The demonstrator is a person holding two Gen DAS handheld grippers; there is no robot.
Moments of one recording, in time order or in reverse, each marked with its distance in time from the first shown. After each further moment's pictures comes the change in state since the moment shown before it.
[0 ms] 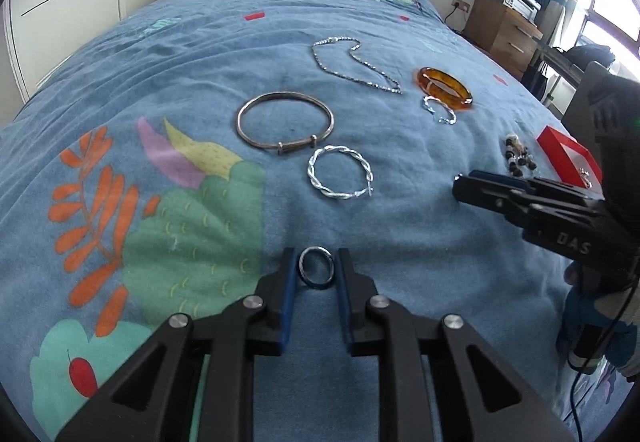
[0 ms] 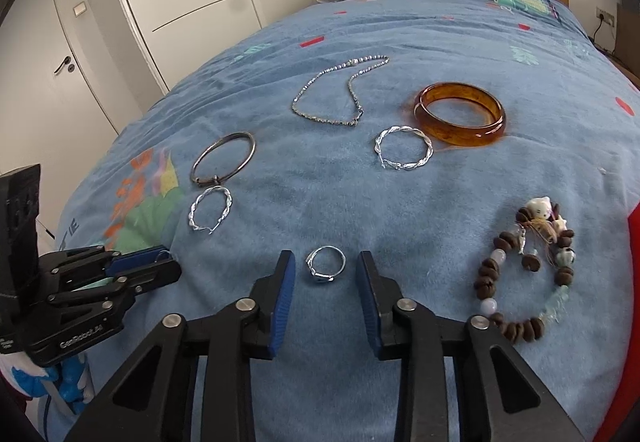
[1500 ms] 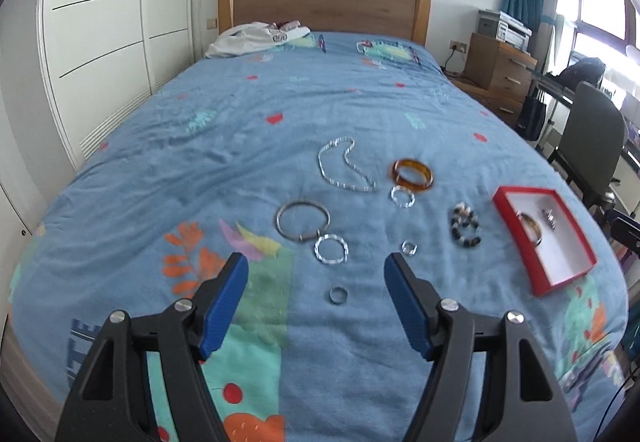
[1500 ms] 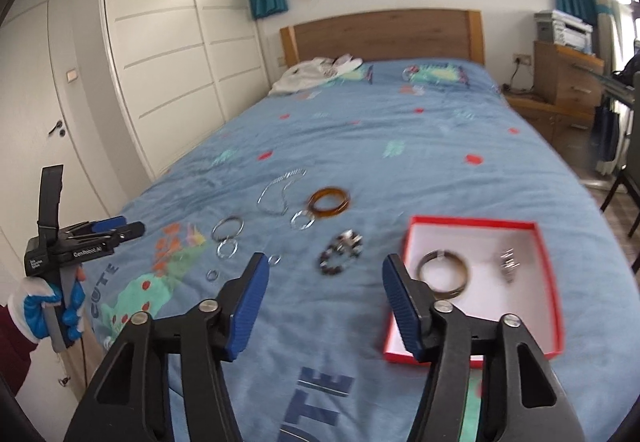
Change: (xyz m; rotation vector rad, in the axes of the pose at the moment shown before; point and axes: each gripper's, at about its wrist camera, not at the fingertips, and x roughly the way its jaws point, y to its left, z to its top) left arm -0.145 -0.028 0.021 0.060 -0.182 0.098; right arm -0.259 -0.019 -0.053 0.080 -0.278 -0.156
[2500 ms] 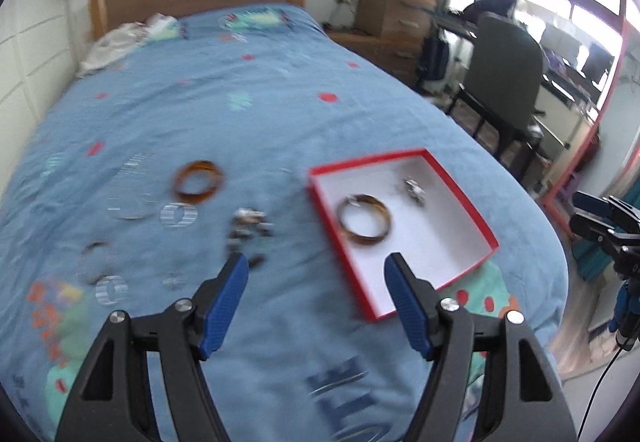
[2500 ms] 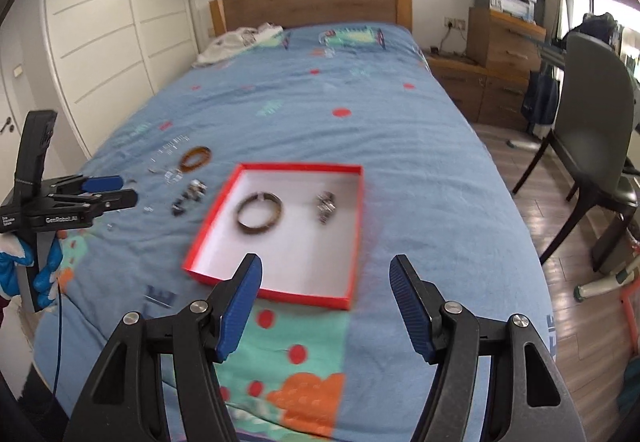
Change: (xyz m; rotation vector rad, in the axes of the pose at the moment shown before) left arm 0.009 -0.228 0.048 0.211 0.103 -0.251; right arm -0.094 -0.172 -0.016 0.042 0.113 -0.205
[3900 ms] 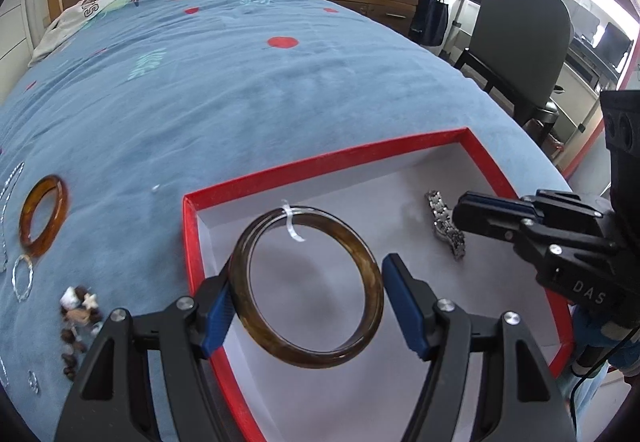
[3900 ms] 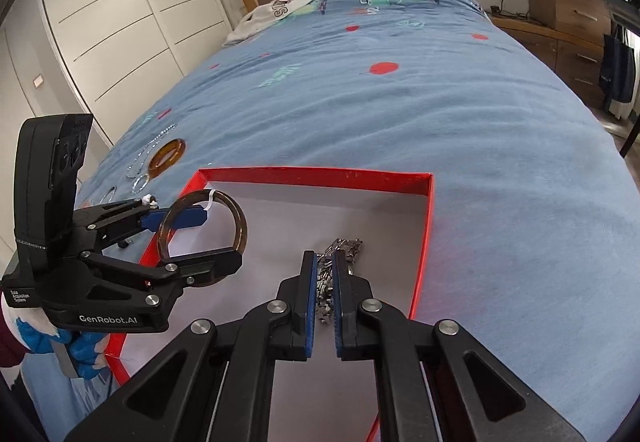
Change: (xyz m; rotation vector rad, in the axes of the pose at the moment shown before) left arm 0.240 -0.075 0.041 0.027 0.143 -0.076; right arm 0.234 -0.047 0.038 0.014 0.108 0.250
